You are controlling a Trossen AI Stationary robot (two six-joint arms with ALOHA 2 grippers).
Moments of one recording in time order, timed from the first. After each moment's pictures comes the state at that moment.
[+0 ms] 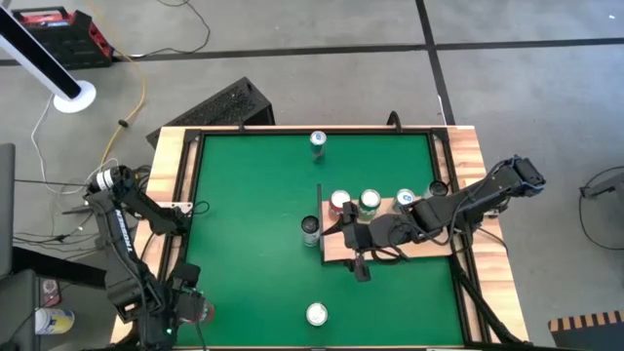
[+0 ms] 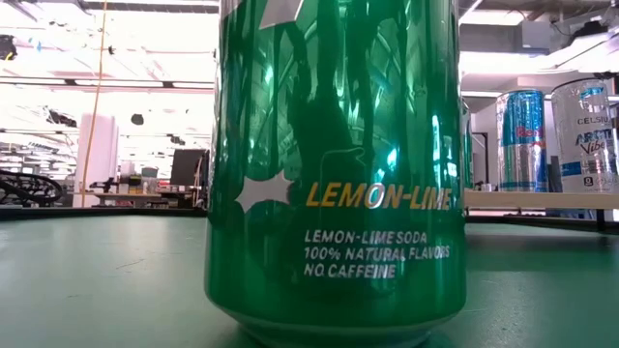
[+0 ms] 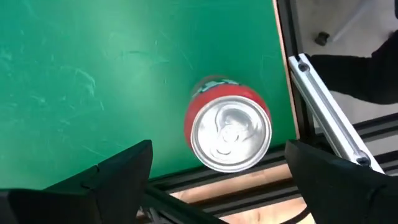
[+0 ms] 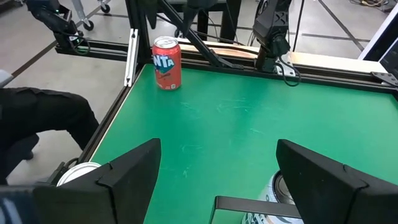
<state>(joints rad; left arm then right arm) -1.12 1.49 1.34 -1.20 -0.06 -0.86 0.38 1.44 1.21 -0.19 0.24 0.08</state>
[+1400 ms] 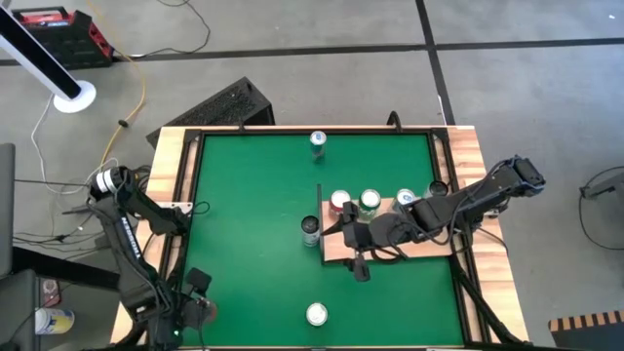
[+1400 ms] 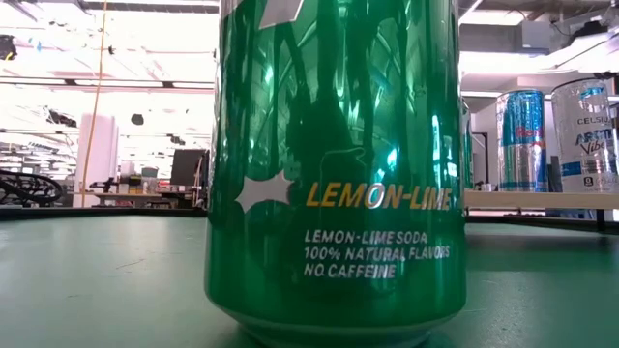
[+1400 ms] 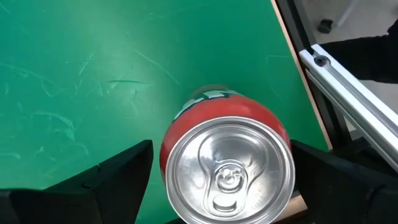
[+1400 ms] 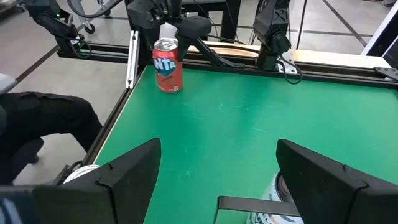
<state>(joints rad) -1.13 1.49 1.14 -0.95 -0.10 -0.68 0.38 1.44 1.21 -0.19 0.24 0.11</state>
